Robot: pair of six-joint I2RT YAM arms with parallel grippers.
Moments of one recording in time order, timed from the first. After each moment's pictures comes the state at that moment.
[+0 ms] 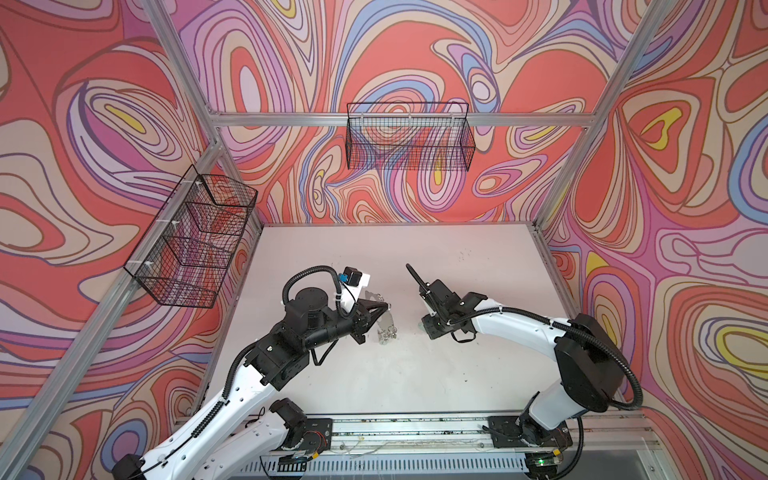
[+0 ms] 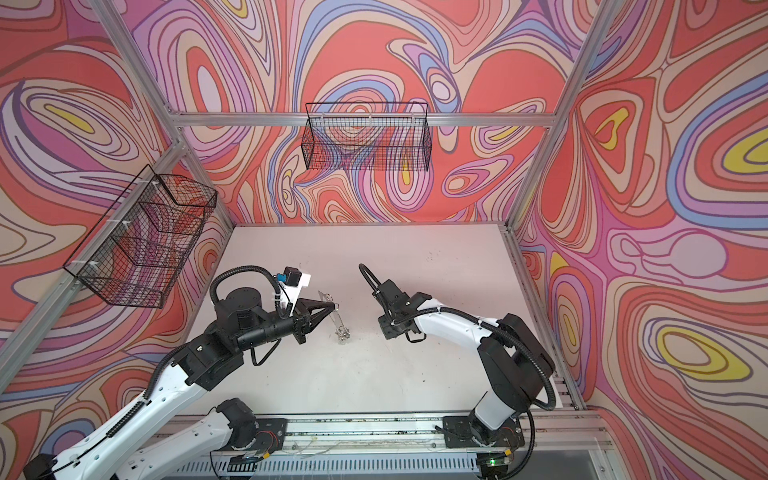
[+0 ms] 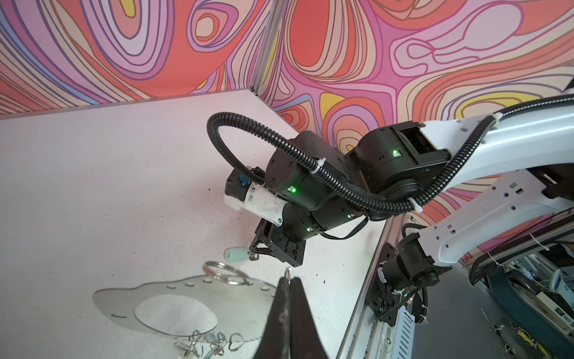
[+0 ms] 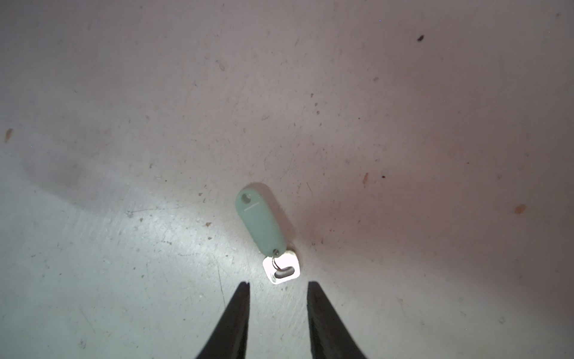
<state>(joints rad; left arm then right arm) -0.65 0.80 0.81 -0.28 0.36 -0.34 0.73 1.61 1.03 -0.60 0.11 0.27</state>
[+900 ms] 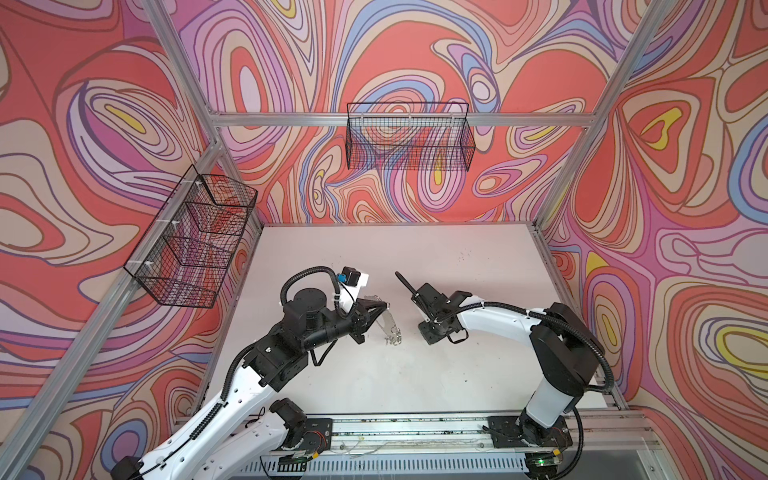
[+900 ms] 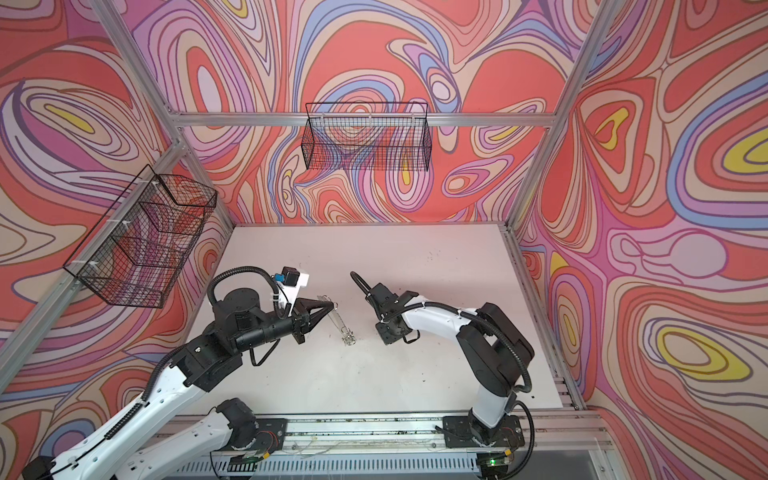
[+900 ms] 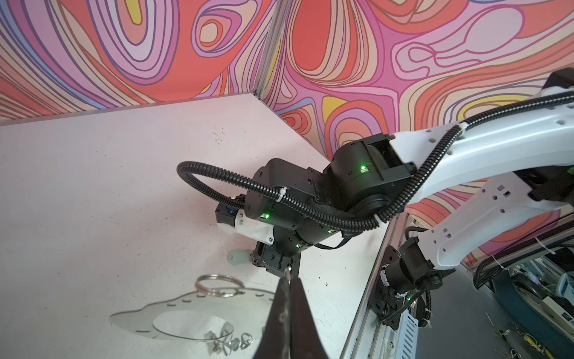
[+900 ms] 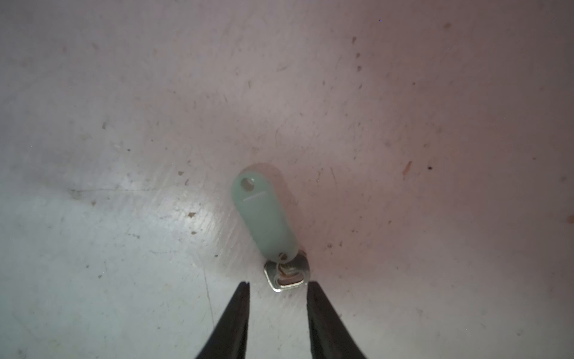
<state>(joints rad) -0.65 0.79 0.81 -0.28 0.34 -0.33 0.75 1.75 1.08 -0.68 0.12 0.22</state>
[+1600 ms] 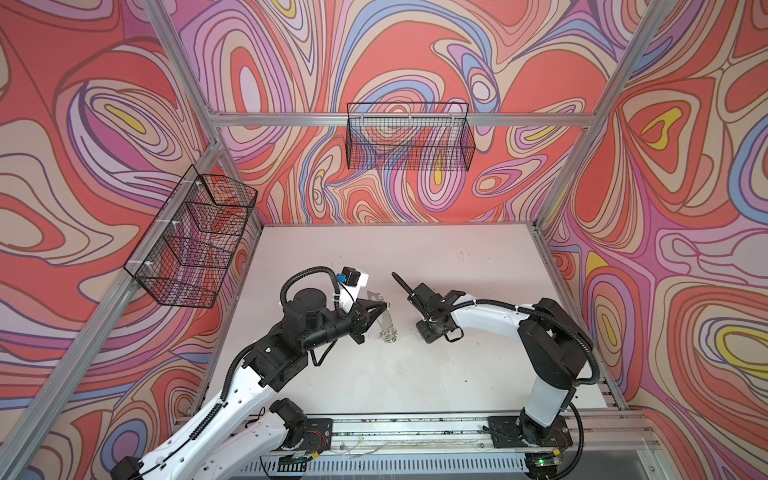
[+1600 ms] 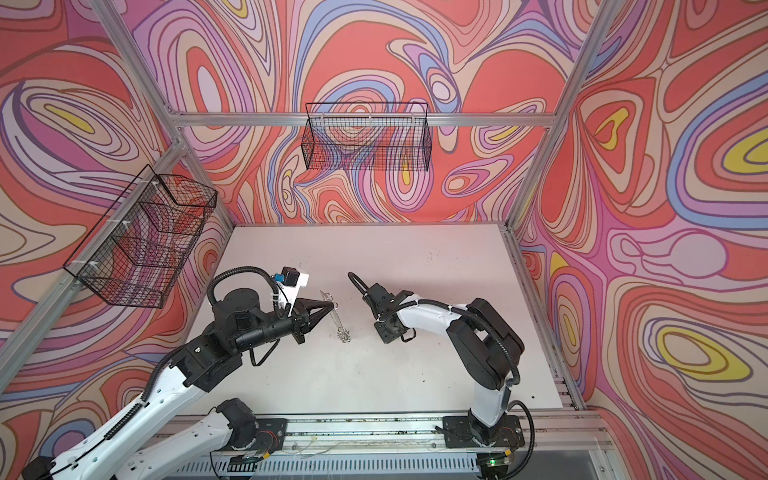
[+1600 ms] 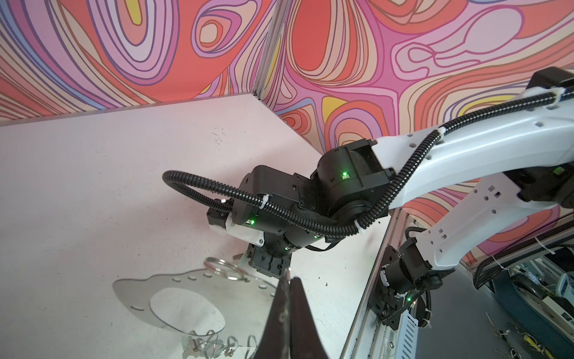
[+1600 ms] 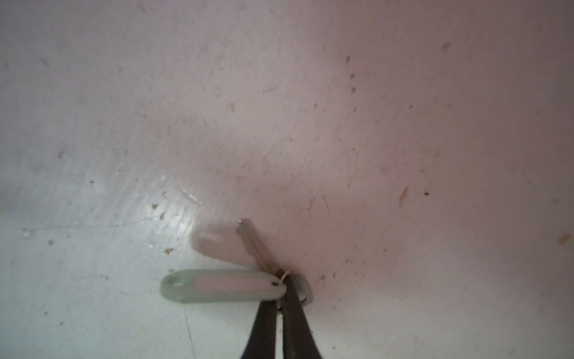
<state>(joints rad) -0.65 0.79 0.81 -0.28 0.34 -0.33 0.75 1.79 1.11 -0.66 0.16 0.21</state>
